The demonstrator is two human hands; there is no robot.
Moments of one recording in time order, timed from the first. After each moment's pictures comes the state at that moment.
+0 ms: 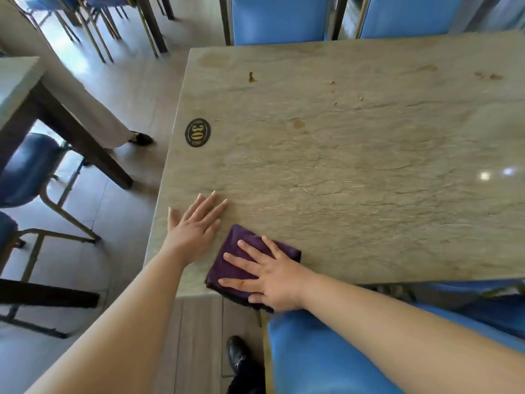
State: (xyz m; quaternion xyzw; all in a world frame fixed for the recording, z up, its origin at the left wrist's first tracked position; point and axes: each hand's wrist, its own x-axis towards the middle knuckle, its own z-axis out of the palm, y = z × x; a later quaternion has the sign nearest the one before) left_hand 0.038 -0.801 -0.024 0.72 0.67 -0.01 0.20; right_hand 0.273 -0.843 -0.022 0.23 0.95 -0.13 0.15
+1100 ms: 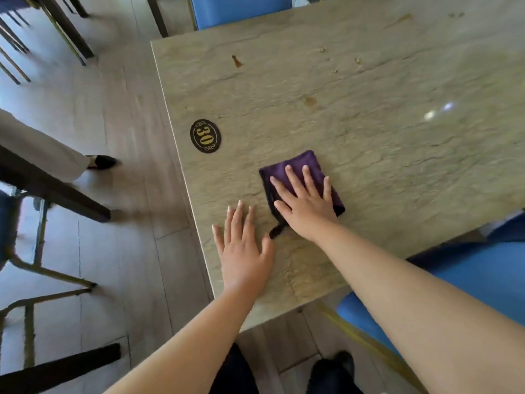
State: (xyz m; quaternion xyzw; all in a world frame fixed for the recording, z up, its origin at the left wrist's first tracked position) left_hand 0.004 -0.806 -0.034 0.73 0.64 0.13 0.21; right_hand 0.167 -0.753 -0.031 0.71 0.69 -0.13 0.05
